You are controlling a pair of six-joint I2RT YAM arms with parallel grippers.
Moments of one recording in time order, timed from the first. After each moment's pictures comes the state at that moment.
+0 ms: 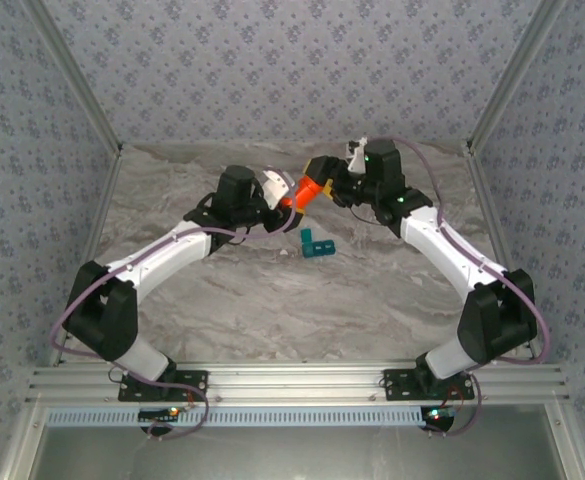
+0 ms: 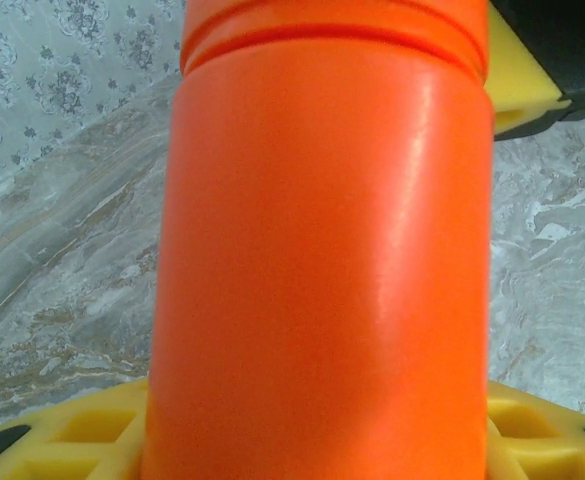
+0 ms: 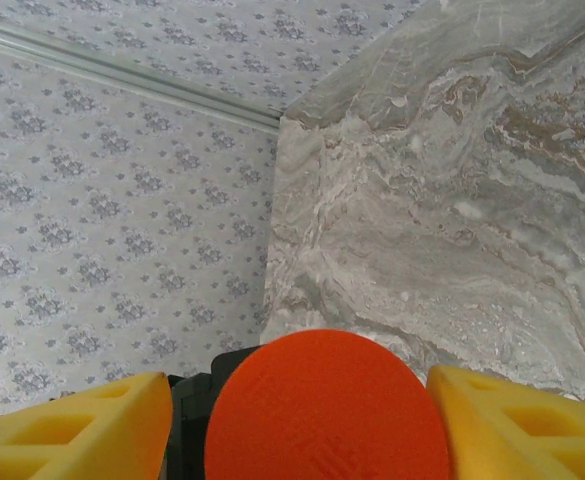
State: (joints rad) left arm -0.60 1.55 1.14 -0.07 0.38 0.16; right arm 0.42 1.50 1.25 -0.14 -0.49 0.98
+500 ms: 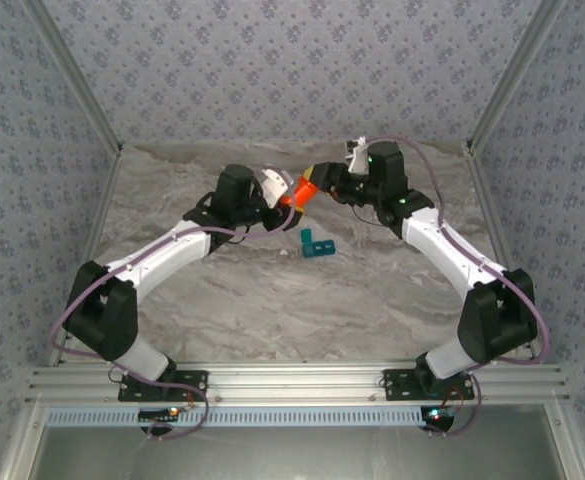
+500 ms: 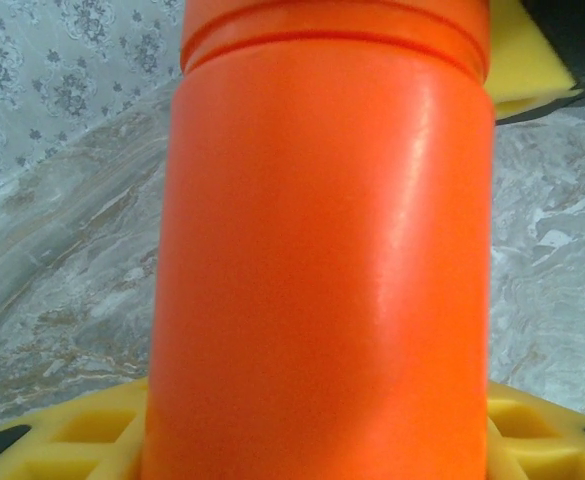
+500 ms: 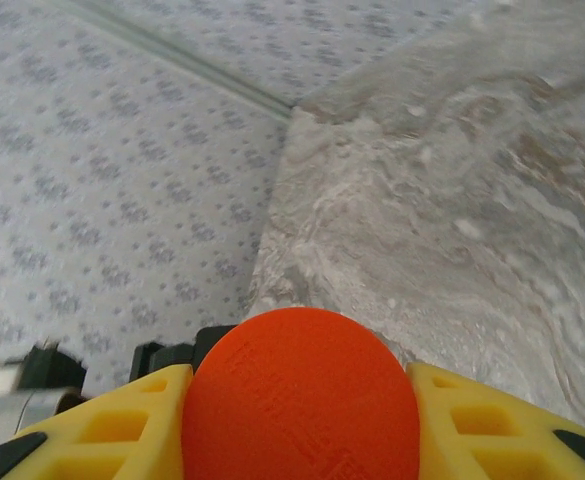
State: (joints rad) left arm -0.59 1.55 1.14 -0.06 0.40 0.14; right arm 0.38 1.50 1.19 -0.04 -0.58 0.79
